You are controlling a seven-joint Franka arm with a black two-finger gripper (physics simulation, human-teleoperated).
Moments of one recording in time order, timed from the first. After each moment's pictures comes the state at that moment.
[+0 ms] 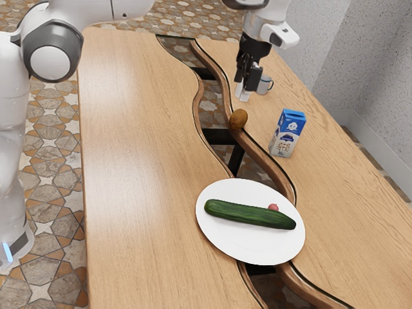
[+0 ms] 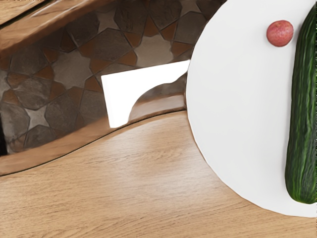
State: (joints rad) arm -0.07 0.15 0.06 -1.20 0.01 1.35 0.17
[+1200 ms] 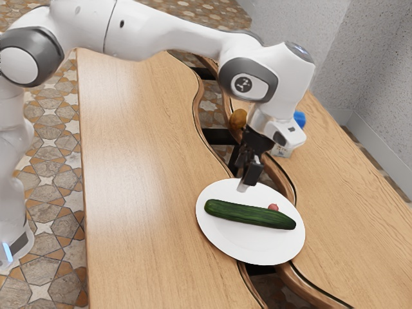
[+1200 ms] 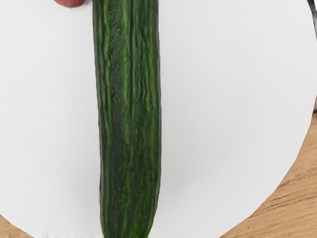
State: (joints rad) arm -0.36 0.11 0.05 -1.60 -0.05 1.62 -0.03
